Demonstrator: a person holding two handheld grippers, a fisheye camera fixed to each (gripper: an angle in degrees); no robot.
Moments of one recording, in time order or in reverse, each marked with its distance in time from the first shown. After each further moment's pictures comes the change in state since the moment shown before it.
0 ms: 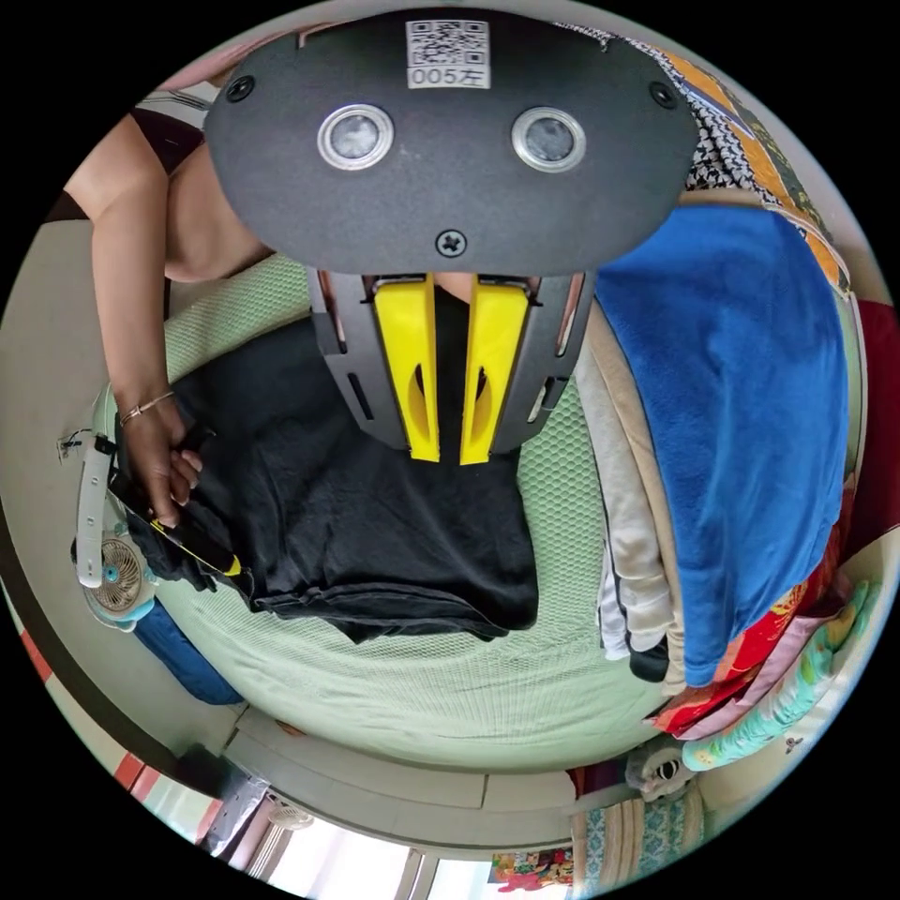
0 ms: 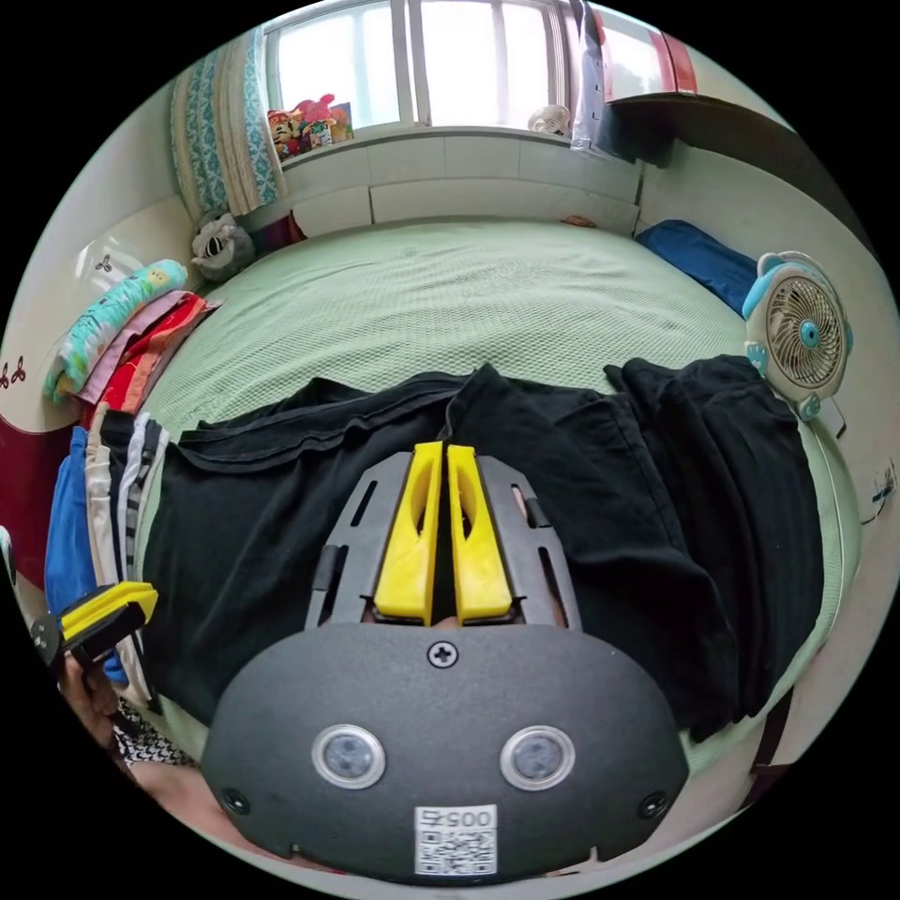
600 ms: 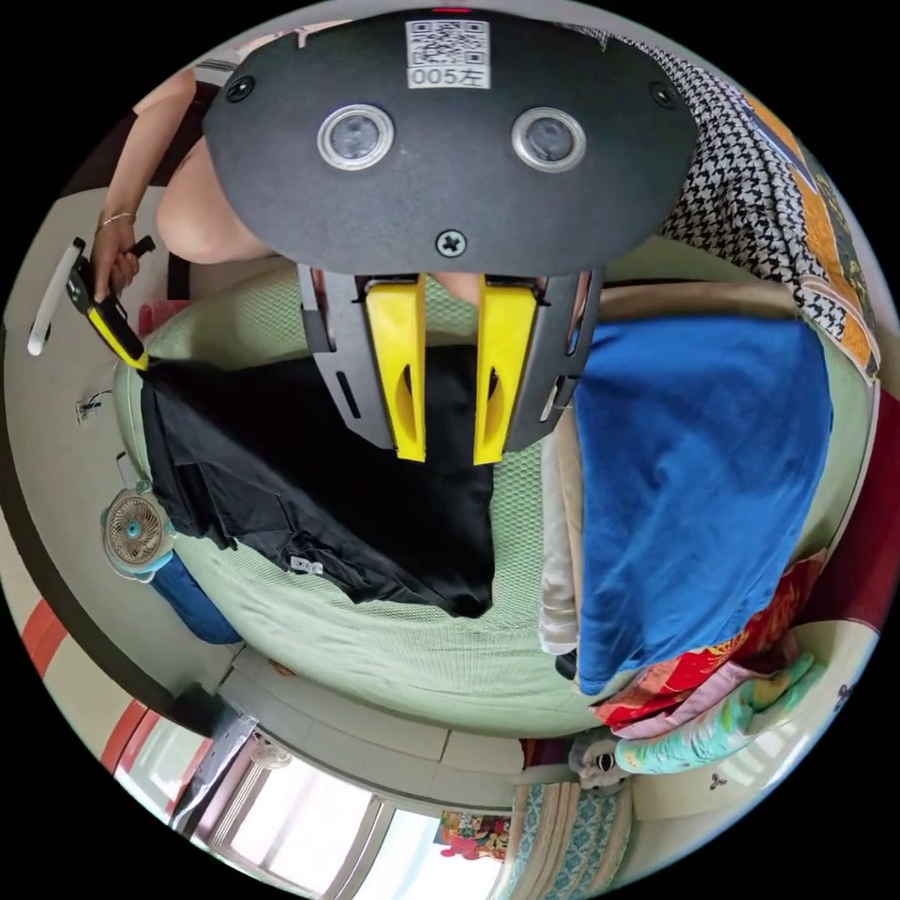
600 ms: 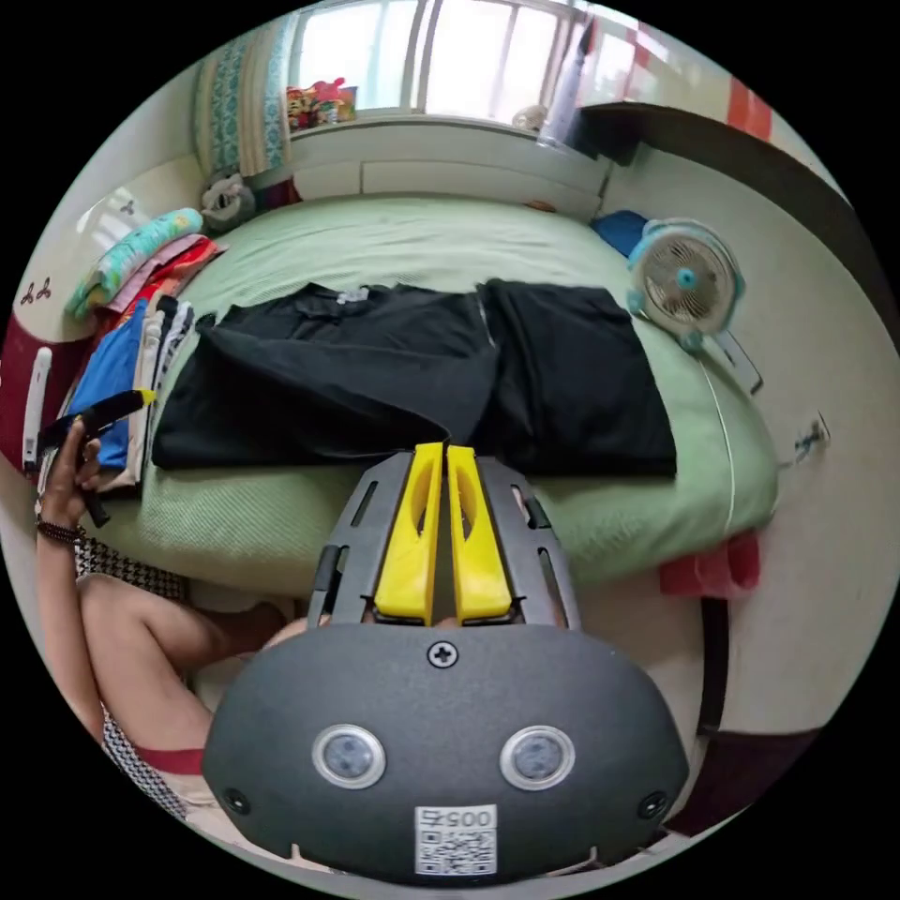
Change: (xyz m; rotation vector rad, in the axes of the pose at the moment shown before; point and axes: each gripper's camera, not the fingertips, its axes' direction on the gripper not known) left arm -0.027 0.098 -0.077 0.152 0.040 -0.114; right arm 0.097 0.170 -0.187 -0.102 0.126 -0.046
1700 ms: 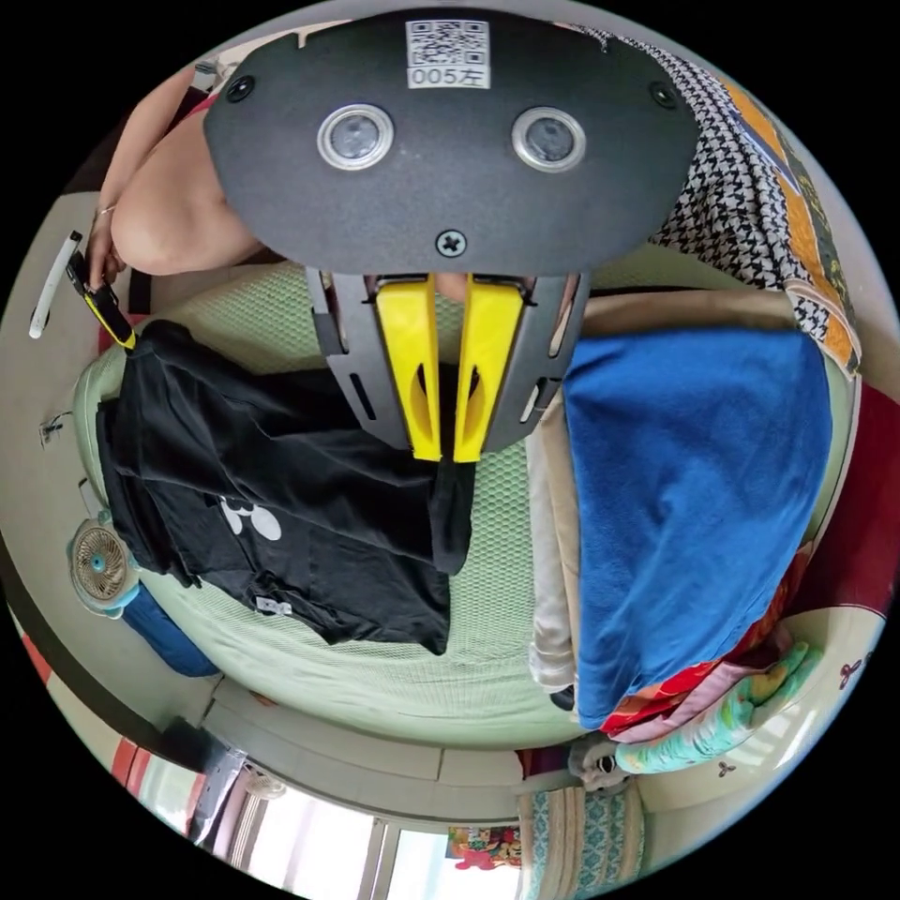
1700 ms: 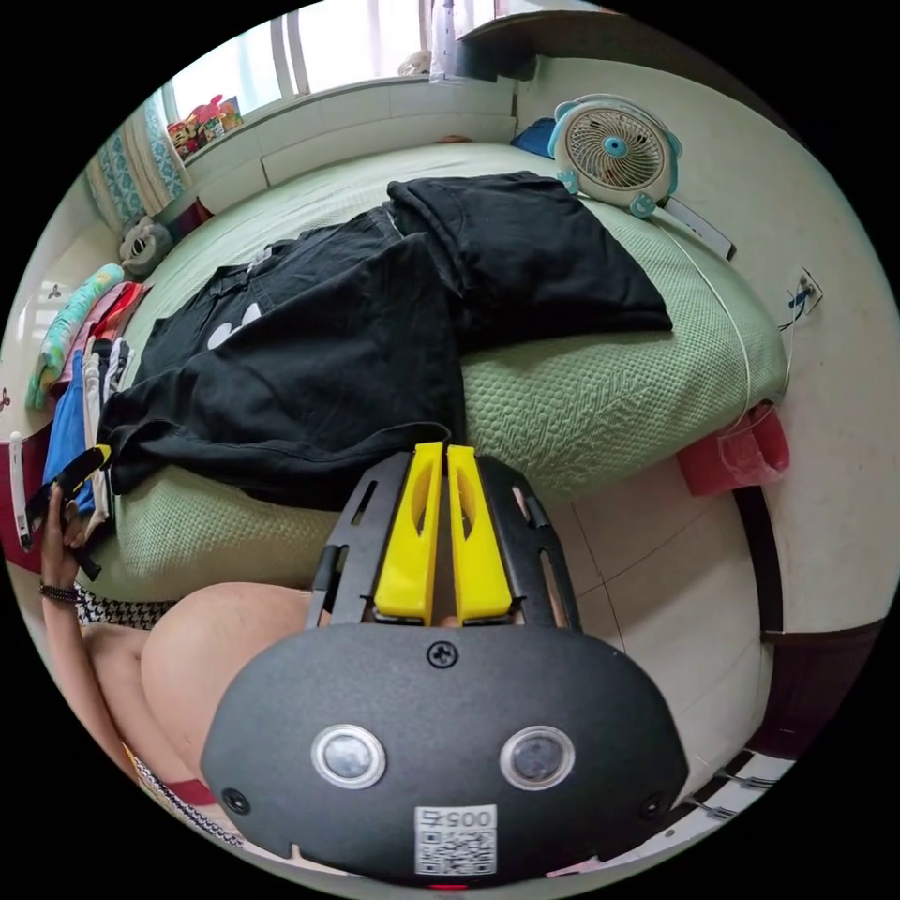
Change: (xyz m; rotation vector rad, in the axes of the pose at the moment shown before) left arm 0.022 0.074 -0.046 -0.058 -0.111 0.050; right arm 0.081 0.101 -0.009 -0.112 -0.008 0.246
